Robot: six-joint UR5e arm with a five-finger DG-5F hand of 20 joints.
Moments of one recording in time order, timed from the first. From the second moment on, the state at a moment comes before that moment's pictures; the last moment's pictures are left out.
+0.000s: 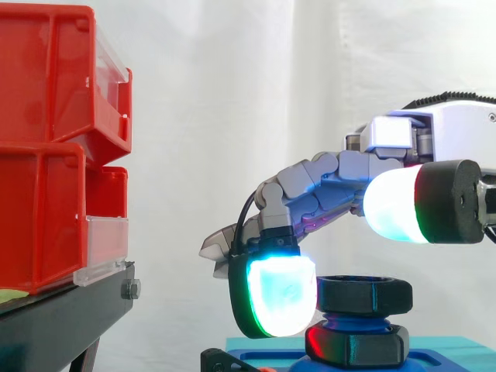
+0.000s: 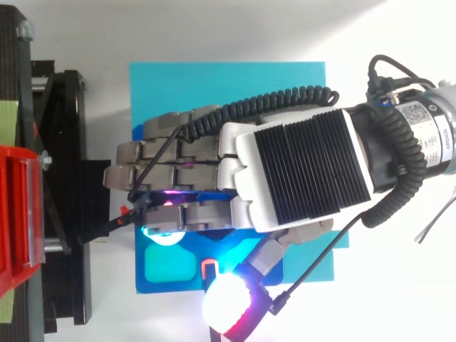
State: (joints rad) arm 0.07 -2.24 -1.26 -2.71 -1.80 -1.43
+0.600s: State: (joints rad) arm 0.04 -2.24 -1.26 -2.70 -1.84 -1.43
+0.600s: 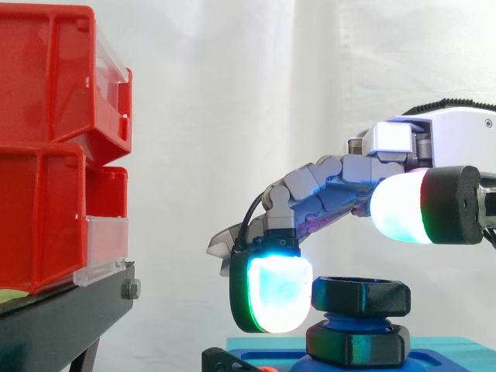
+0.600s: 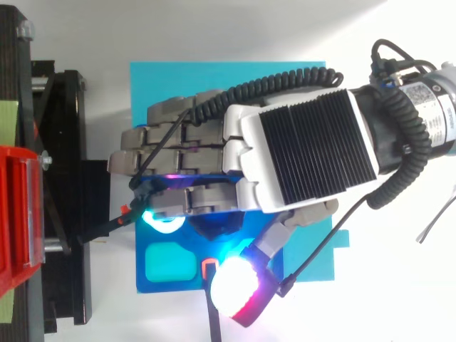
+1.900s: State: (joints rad) arm -0.02 -2.24 -1.26 -2.60 -1.95 -1.41
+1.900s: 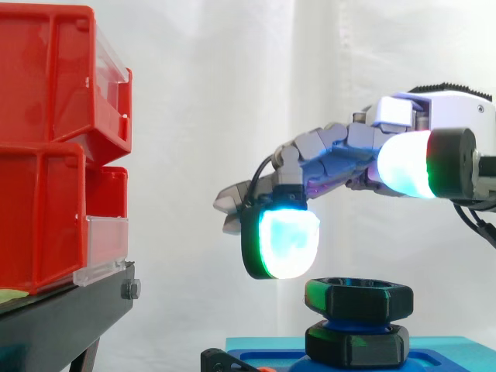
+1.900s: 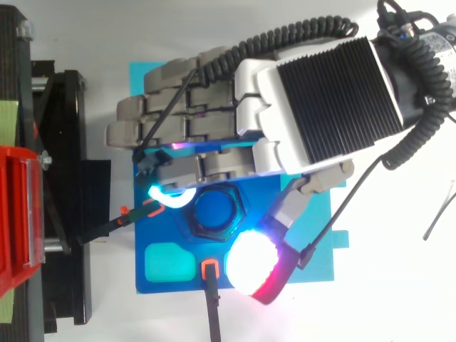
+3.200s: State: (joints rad) arm 0.08 -2.27 -1.26 -2.62 -1.81 -1.42
